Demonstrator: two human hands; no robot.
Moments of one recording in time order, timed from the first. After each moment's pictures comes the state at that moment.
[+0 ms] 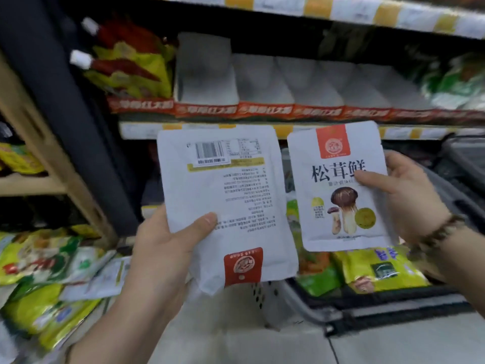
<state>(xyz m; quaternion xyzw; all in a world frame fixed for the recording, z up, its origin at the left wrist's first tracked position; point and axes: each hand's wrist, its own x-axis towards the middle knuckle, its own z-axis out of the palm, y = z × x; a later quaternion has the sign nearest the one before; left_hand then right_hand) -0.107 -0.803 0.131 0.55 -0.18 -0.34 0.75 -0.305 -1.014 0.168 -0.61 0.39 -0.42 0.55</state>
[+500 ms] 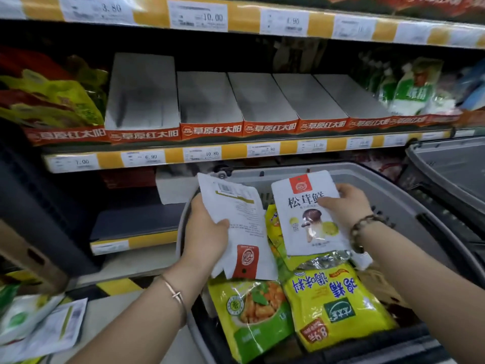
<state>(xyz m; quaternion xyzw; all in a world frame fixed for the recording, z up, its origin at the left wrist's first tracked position) -0.143 -0.989 0.085 0.75 -0.31 -0.23 0.54 -0.342 -1.158 0.088 -0.64 0.58 -0.34 0.39</state>
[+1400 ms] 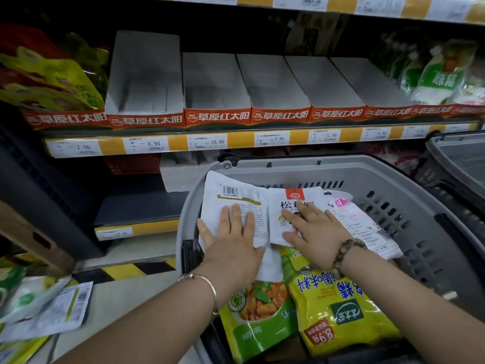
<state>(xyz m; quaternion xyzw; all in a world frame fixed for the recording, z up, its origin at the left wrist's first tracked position) -0.174 -0.996 0.050 0.81 -0.56 -0.13 -0.10 -0.324 -1.115 0.052 -0.91 0.39 0.09 0.07</state>
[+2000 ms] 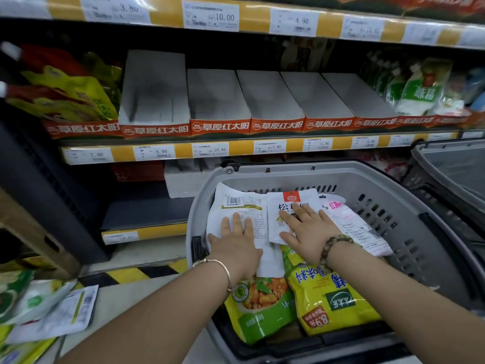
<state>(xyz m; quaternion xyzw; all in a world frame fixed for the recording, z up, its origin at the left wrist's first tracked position) -0.173 -0.993 0.063 0.80 -0.56 -0.23 -0.06 -0.320 -1.105 0.057 -0.91 0.40 0.10 0.02</state>
